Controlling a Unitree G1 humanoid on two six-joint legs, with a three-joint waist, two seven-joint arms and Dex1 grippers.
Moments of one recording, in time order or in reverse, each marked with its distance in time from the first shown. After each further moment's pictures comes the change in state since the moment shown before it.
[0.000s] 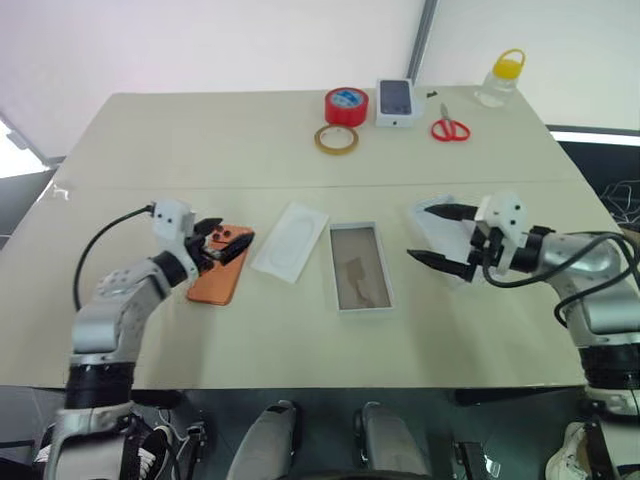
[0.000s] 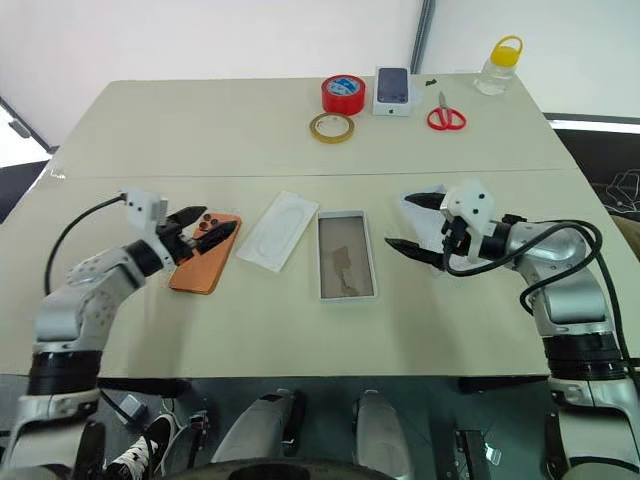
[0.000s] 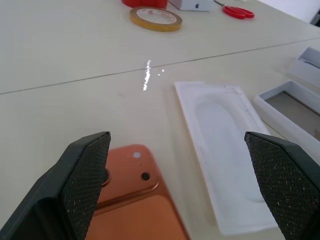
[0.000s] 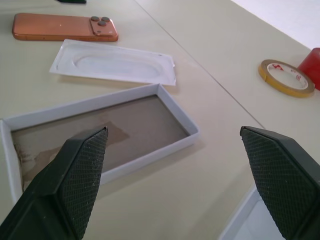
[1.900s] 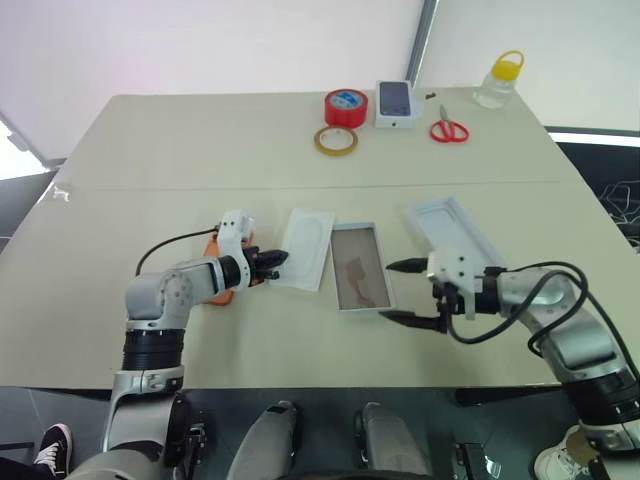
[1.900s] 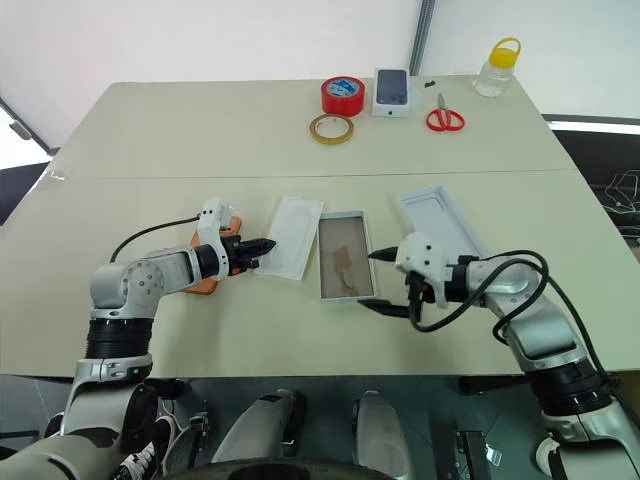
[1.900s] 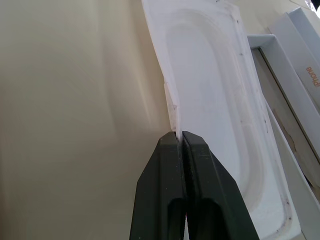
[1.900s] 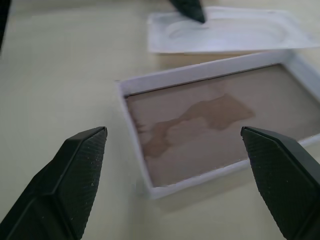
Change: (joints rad) left arm -0.144 -0.168 0.014 0.027 -0.087 0.576 0.154; right arm 0.151 -0.013 0.217 -0.200 -0.056 0.075 0.040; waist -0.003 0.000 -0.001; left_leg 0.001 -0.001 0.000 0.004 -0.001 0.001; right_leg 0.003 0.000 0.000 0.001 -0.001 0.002
